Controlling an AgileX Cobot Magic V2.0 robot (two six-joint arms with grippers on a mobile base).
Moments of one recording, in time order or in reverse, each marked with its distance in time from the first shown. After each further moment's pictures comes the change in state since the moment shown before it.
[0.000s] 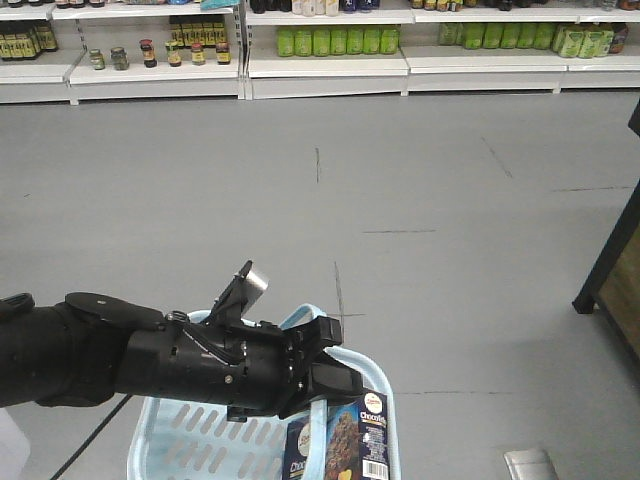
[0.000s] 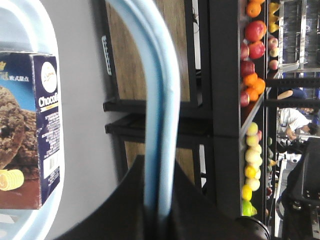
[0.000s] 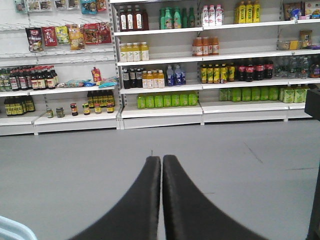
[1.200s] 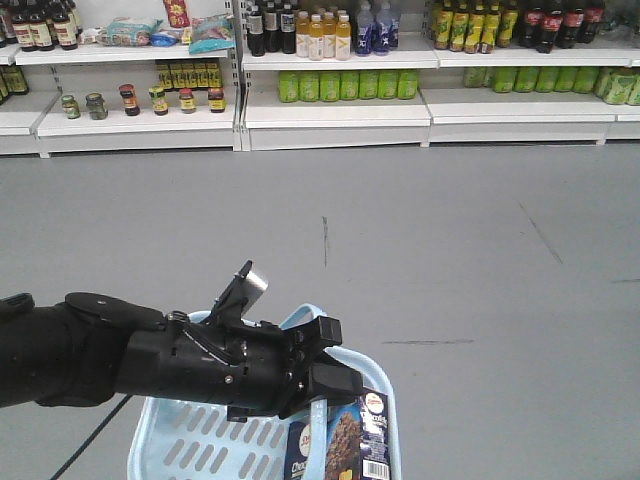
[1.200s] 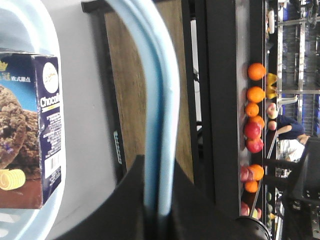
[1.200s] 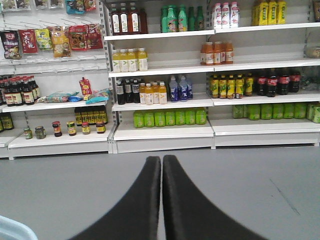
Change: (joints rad) left arm 0.000 0.000 0.000 0.000 0.000 0.000; right arm 0.000 0.000 0.000 0.000 0.000 0.000
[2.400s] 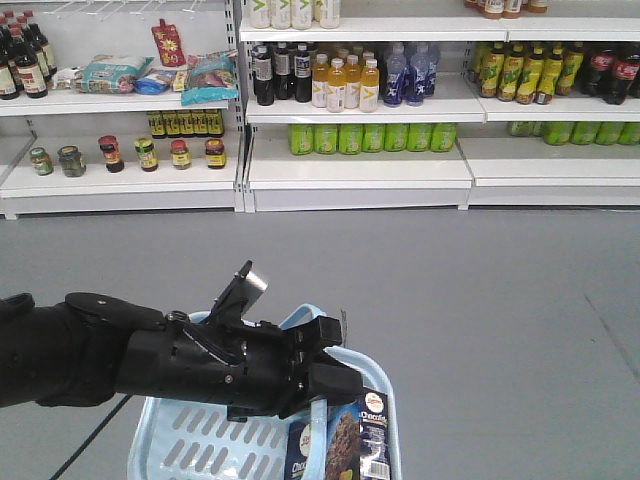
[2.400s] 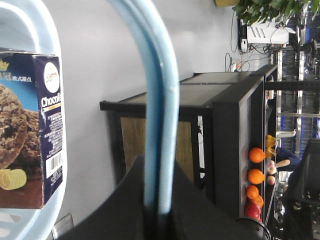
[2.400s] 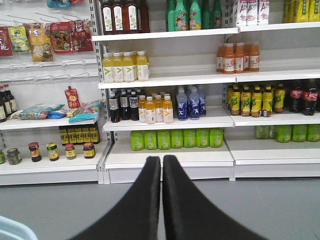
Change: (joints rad) left arm 0.000 0.002 0.000 0.000 -0.002 0.000; right arm 0.000 0.000 0.000 0.000 0.000 0.000
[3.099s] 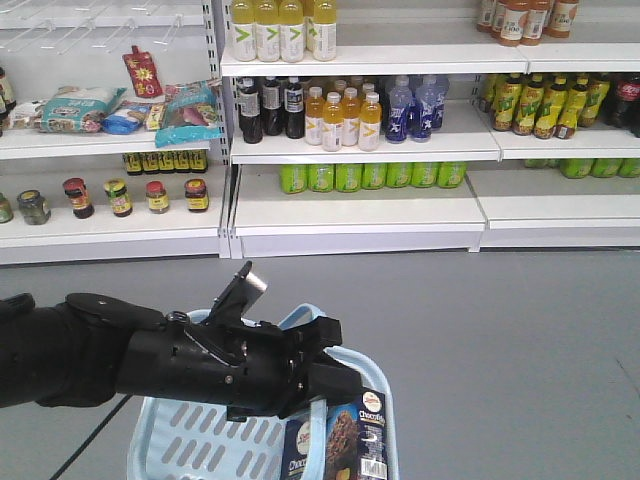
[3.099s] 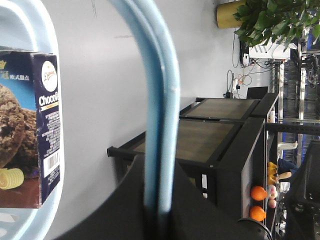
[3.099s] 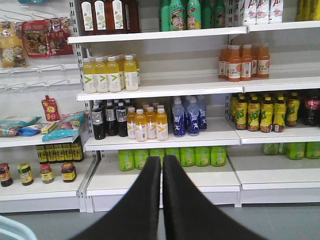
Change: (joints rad) left arm 0.000 0.000 -0.001 0.000 -0.007 0.000; right arm 0.000 0.000 0.000 0.000 0.000 0.000
